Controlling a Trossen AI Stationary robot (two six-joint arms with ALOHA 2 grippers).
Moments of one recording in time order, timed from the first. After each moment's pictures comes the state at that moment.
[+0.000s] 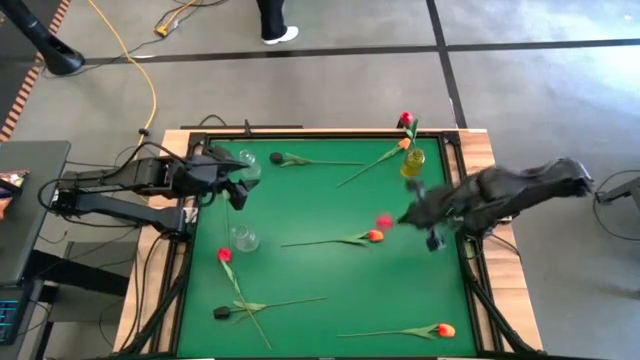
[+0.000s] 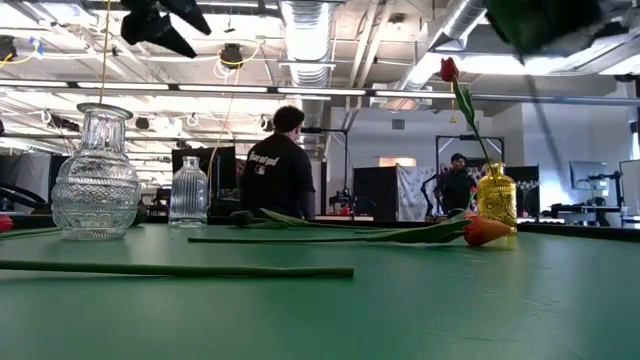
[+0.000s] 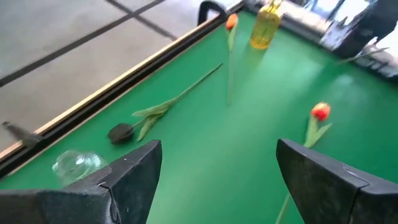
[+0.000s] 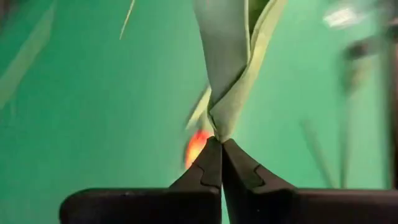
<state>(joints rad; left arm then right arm) 0.05 0.89 1.04 -0.79 -0.43 -0.48 0.21 0.91 0.98 -0.86 0.13 -0.16</state>
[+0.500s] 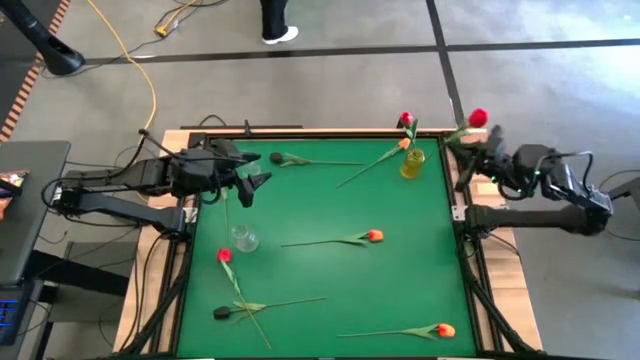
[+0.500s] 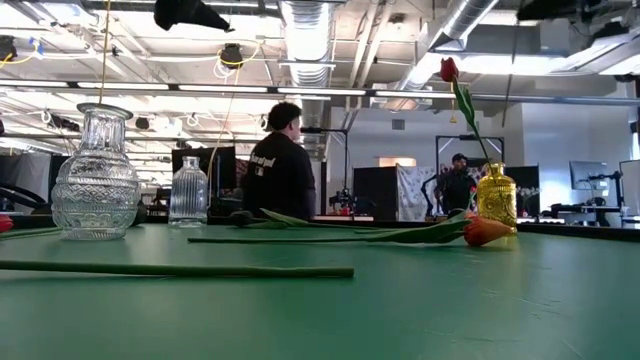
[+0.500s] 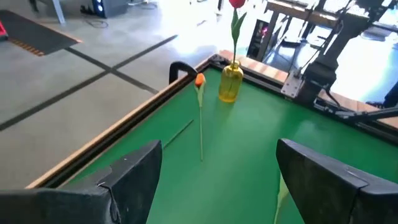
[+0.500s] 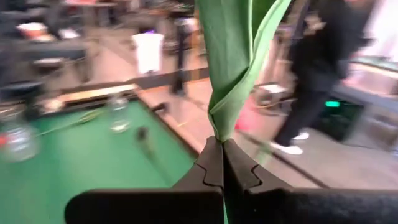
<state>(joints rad) 0.05 0.93 1.04 -0.51 -0.42 -0.33 -0.15 0.37 0.88 -0.65 0.55 -0.03</state>
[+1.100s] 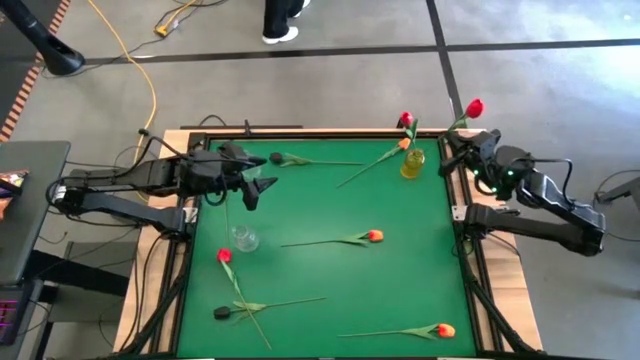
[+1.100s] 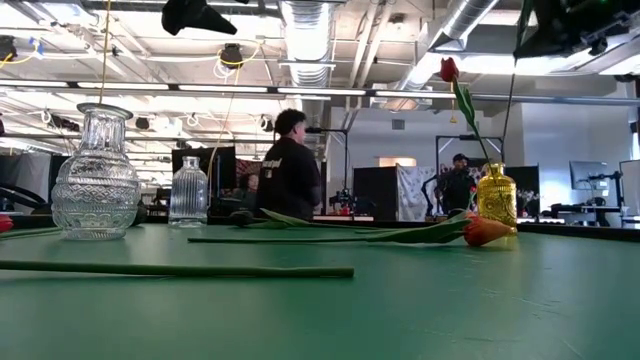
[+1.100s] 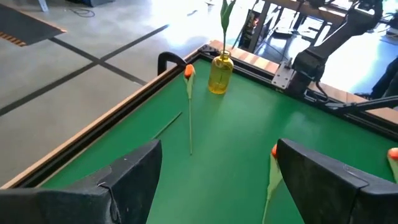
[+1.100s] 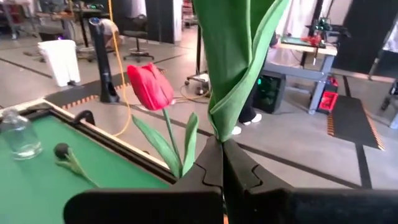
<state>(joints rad) 0.05 0.96 1.04 -0.50 -0.37 -0.35 -0.39 0.37 0.69 -0.45 0.65 0.05</state>
